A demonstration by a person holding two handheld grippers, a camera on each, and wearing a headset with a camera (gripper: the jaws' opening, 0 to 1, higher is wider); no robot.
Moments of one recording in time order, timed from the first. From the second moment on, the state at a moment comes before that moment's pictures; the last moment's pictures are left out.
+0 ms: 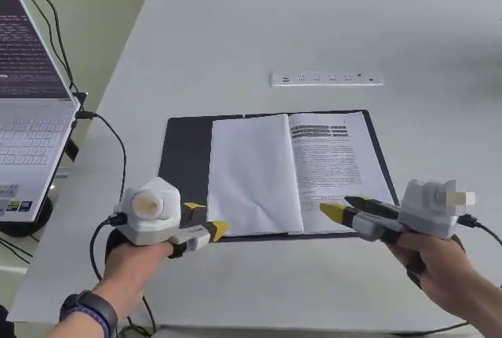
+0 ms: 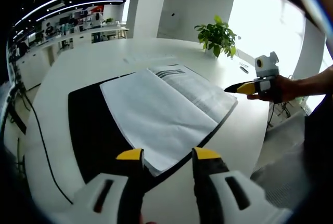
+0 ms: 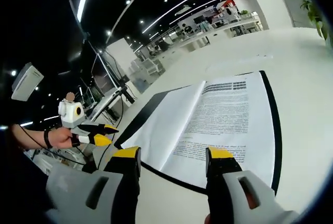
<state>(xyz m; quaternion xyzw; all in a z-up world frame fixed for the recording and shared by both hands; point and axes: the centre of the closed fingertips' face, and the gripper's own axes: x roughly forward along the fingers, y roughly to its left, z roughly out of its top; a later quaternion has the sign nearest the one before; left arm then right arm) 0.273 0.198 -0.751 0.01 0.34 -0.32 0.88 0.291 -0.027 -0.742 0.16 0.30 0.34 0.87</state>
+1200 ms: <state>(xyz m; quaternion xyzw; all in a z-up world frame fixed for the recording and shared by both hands) 0.225 0.227 -0.686 0.01 0.29 -0.26 0.92 0.225 -0.077 -0.699 0.05 0.27 0.33 0.90</state>
